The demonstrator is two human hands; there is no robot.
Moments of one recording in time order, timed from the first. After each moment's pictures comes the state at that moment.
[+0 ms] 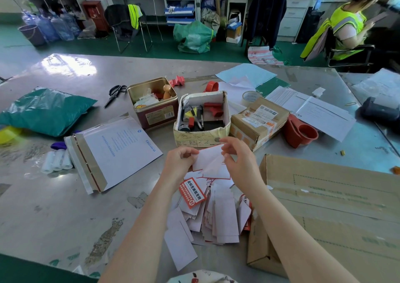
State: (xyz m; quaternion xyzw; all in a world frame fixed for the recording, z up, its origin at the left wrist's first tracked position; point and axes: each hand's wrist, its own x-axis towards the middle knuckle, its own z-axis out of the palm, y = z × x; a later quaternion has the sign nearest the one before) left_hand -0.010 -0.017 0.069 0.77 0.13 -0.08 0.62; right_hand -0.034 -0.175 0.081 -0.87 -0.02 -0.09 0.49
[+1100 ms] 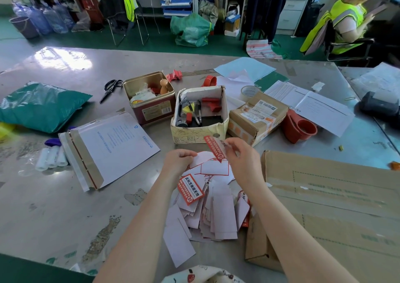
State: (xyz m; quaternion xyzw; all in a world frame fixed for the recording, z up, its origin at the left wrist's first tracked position) left_hand 0.005 -0.019 0.046 0.77 0.20 -0.14 0.59; right_hand -0.036 -0.180 0.083 -0.88 0.04 -0.08 0.47
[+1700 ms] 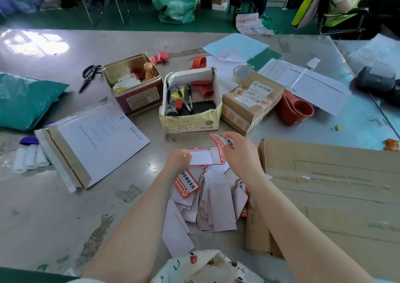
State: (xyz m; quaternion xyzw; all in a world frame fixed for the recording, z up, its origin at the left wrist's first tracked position) left_hand 0.038 -0.025 -0.024 0.89 0.07 -0.25 0.39; right_hand -0.021 -0.185 0.061 -0.90 0.12 0.01 0.42
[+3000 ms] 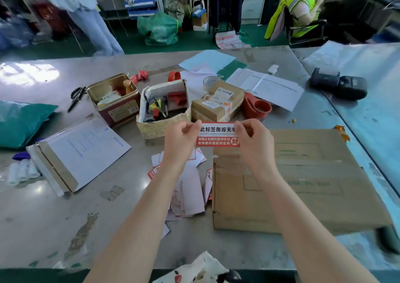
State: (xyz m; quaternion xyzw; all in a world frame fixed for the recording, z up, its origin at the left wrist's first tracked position) left_hand -0.059 -0.128 0.126 0.81 -0.02 0.02 0.59; right_hand -0.105 -0.275 0.125 -0.81 0.19 -0.18 0.53
